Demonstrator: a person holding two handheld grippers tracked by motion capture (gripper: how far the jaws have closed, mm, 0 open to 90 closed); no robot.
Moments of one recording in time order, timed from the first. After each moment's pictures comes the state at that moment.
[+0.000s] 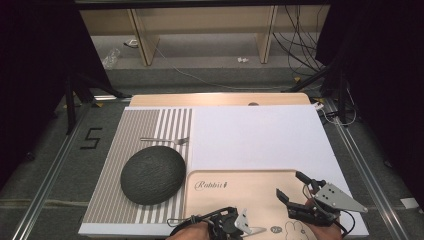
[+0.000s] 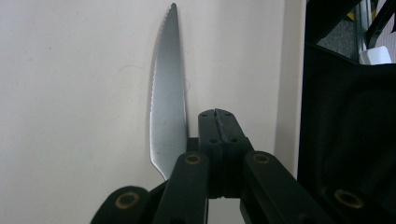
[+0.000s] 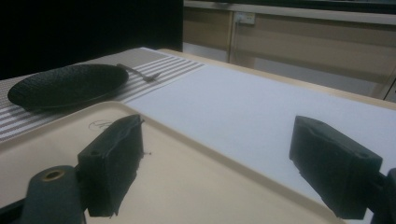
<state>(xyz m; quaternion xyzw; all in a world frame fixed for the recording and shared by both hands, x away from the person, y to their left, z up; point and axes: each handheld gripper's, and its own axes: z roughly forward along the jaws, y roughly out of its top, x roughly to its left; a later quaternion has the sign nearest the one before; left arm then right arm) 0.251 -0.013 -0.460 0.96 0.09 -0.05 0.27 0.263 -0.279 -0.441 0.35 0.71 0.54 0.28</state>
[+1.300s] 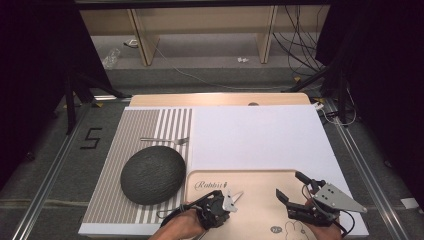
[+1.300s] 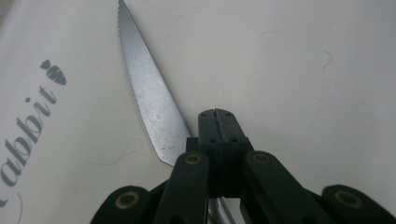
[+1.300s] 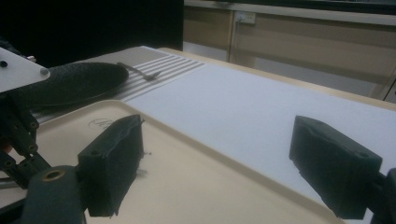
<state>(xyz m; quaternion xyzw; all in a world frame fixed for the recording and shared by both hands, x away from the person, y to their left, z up) 0.288 0.015 -0.467 0.95 0.16 0.05 0.25 0.263 -0.278 -0.441 0.34 0.72 0.54 0.28</state>
